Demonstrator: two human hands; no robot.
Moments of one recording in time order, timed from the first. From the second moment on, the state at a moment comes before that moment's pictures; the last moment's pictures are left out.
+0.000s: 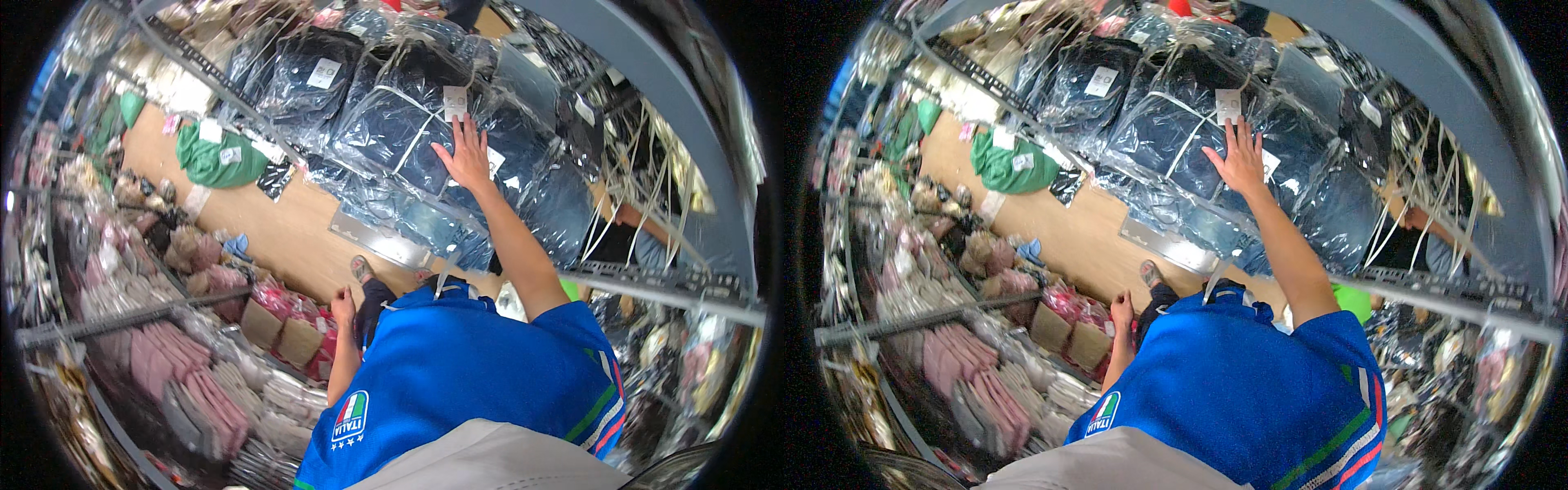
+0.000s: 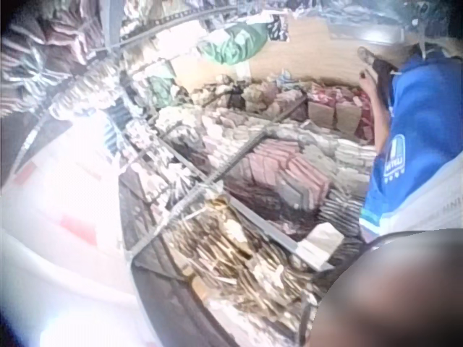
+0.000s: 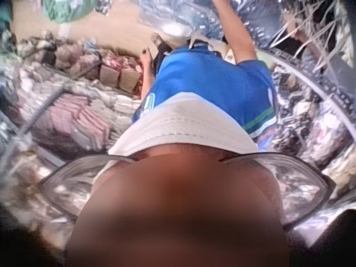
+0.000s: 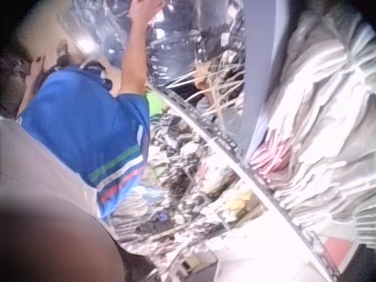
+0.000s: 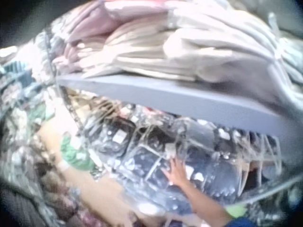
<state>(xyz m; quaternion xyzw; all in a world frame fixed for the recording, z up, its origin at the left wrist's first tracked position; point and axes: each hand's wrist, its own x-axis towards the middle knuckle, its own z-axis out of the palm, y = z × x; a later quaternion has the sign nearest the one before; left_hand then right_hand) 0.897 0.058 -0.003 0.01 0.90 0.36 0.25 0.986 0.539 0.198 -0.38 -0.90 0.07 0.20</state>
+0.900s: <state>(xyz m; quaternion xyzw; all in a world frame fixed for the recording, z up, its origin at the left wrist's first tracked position) 0.711 0.495 0.272 0.77 0.62 0.15 0.02 1.106 0.376 0.195 -0.62 -0.69 0.16 0.33</state>
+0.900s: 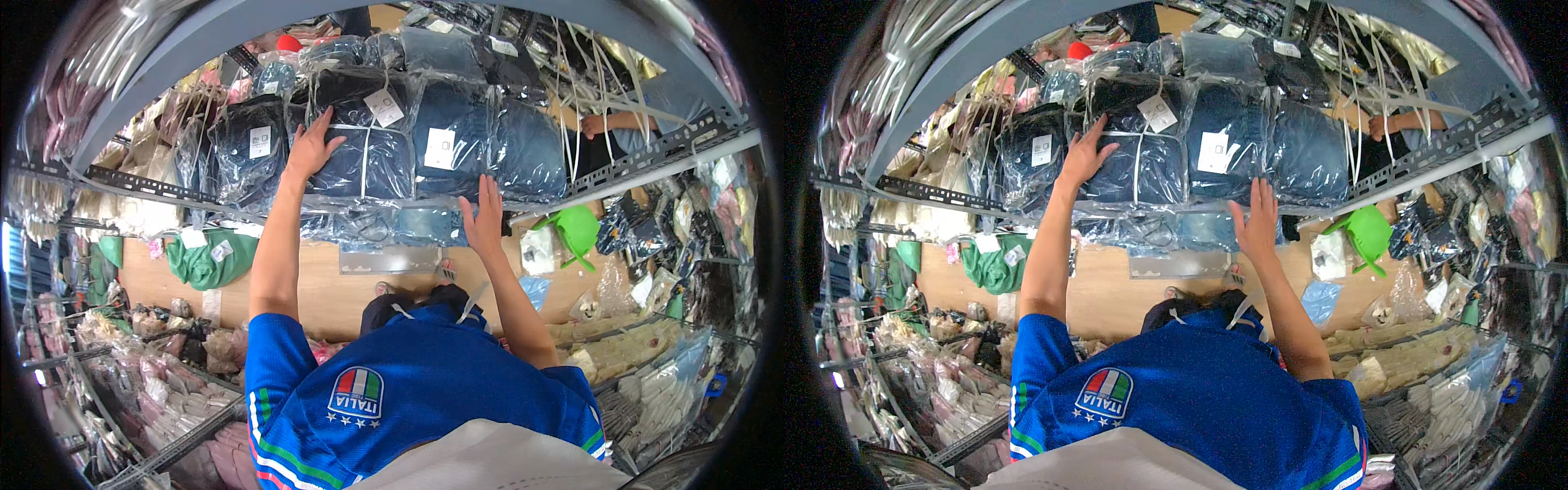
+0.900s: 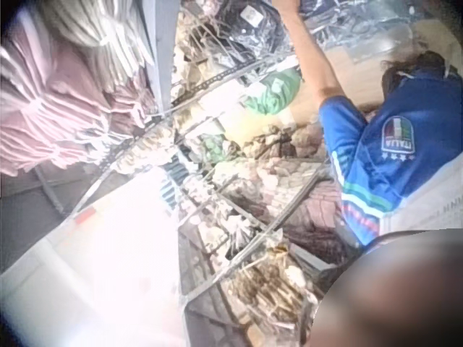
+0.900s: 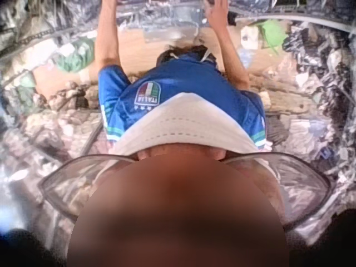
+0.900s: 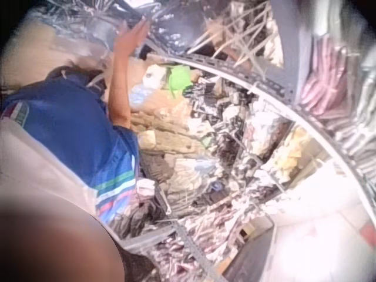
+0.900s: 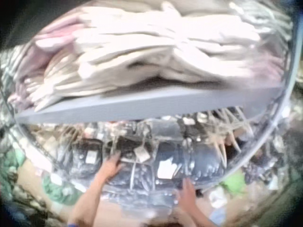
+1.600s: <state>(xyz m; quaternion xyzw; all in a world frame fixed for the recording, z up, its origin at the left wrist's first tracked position) 0.664 0.497 0.235 0.76 0.55 0.30 0.17 1.104 0.276 0.168 -0.77 -0.49 0.16 0.38</state>
